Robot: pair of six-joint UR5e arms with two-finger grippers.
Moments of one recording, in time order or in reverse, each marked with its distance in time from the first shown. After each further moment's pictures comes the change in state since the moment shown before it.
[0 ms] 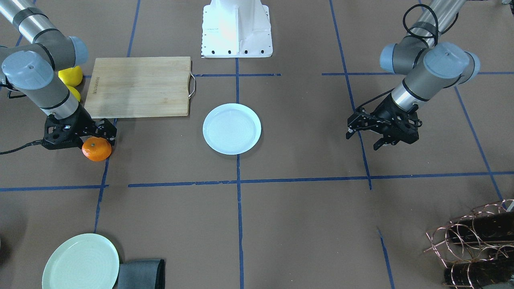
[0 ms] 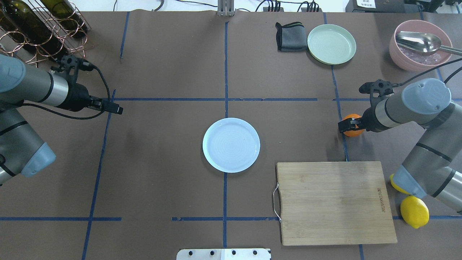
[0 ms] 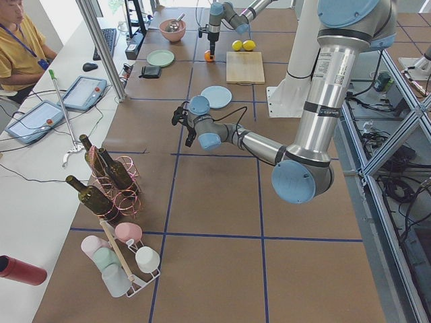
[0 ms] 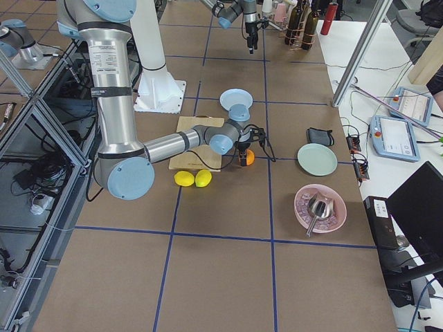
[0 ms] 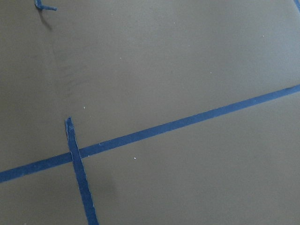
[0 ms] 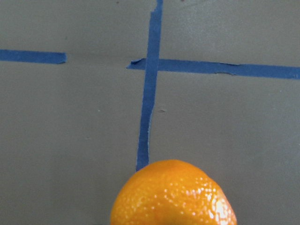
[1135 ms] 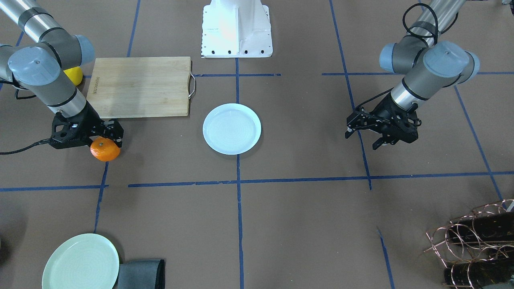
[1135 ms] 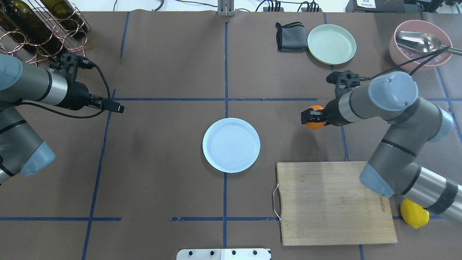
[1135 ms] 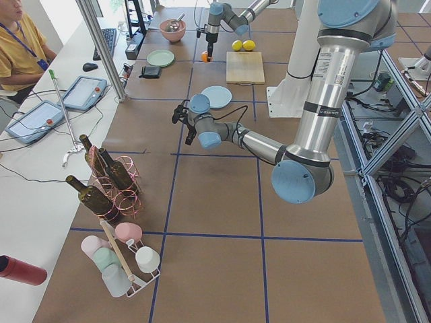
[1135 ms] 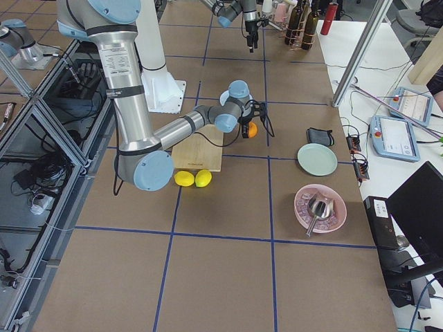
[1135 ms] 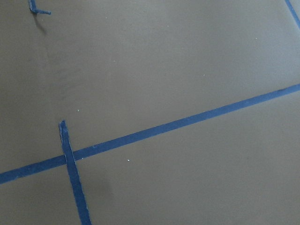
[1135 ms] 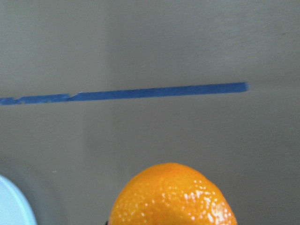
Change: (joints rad) left arm -0.006 0.002 -0.030 -0.001 -0.014 0.000; right arm -0.105 0.182 0.057 -0.001 -0.059 0.274
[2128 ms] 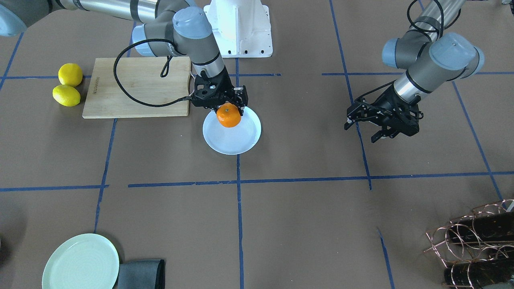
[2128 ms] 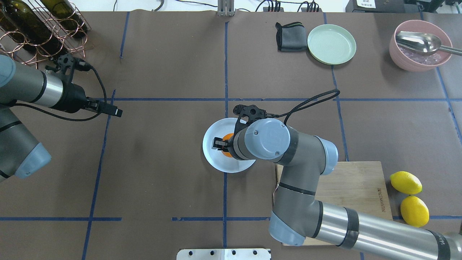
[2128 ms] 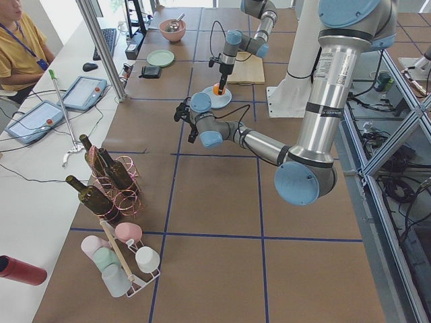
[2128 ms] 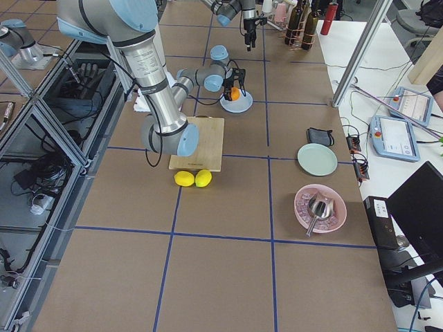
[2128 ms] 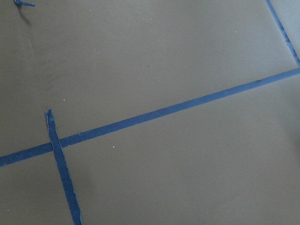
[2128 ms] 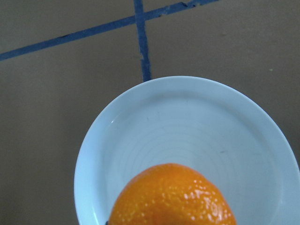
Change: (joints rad) left arm -0.004 0.017 -0.022 0.000 -0.043 -0.001; right arm -0.273 0.347 -0.113 -0.202 -0.250 0.264
